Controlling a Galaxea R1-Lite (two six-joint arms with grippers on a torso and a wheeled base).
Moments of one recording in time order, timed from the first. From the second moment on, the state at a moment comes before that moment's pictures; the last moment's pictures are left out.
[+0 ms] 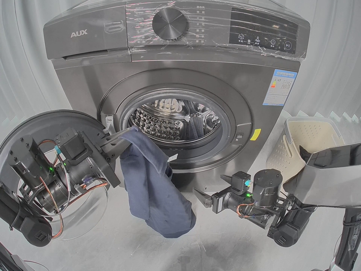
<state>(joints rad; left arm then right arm) -0.45 1.66 -0.36 -1.55 -0.33 0.01 0.68 2.20 -0.54 -1.46 -0.07 0.13</state>
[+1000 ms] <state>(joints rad) -0.47 1.68 -0.37 -1.55 -0.33 0.00 0.88 2.42 -0.71 -1.47 -0.07 0.12</state>
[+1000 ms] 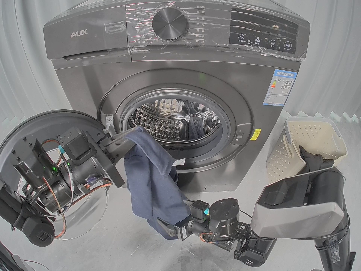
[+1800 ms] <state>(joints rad) -0.48 1.68 -0.37 -1.55 -0.33 0.00 0.63 2.47 -0.91 -1.31 -0.08 0.07</state>
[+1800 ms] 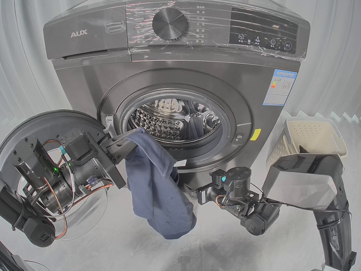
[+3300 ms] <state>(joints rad) -0.47 1.68 -0.38 -1.55 -0.33 -0.02 0.72 2.58 -1.09 -1.33 -0.08 0.07</state>
